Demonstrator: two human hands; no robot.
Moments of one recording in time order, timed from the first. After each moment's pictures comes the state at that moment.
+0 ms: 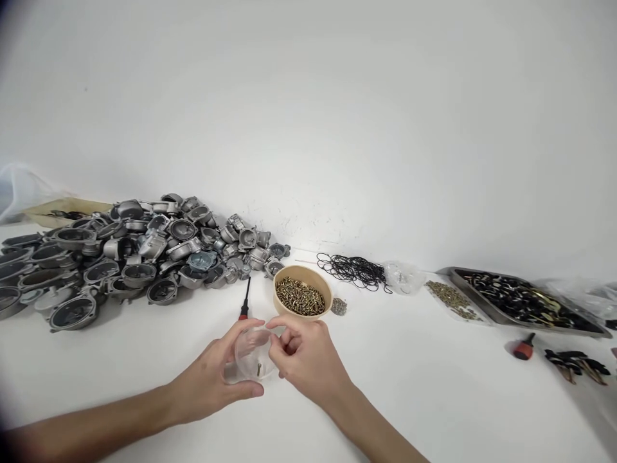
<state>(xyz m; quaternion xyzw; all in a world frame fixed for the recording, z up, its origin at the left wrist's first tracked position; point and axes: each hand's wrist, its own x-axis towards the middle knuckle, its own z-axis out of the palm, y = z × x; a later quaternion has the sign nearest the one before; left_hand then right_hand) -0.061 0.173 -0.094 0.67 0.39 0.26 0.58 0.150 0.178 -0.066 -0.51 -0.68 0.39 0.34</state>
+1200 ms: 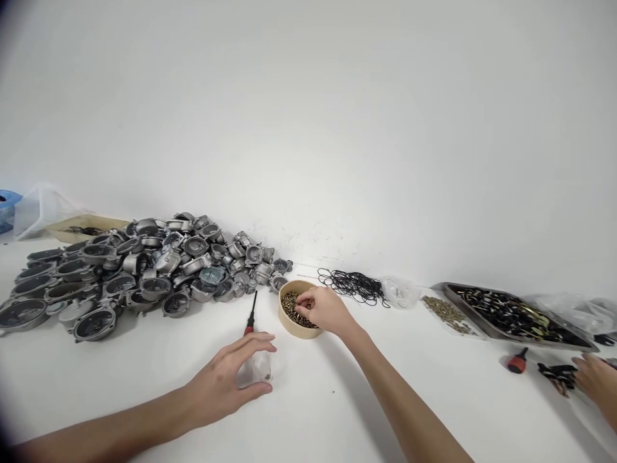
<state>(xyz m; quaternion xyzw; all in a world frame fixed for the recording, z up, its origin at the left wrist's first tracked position) -0.067 0.177 -0.100 0.80 0.38 0.28 0.38 0.197 0.280 -0.047 -0.58 -0.78 0.15 0.16</state>
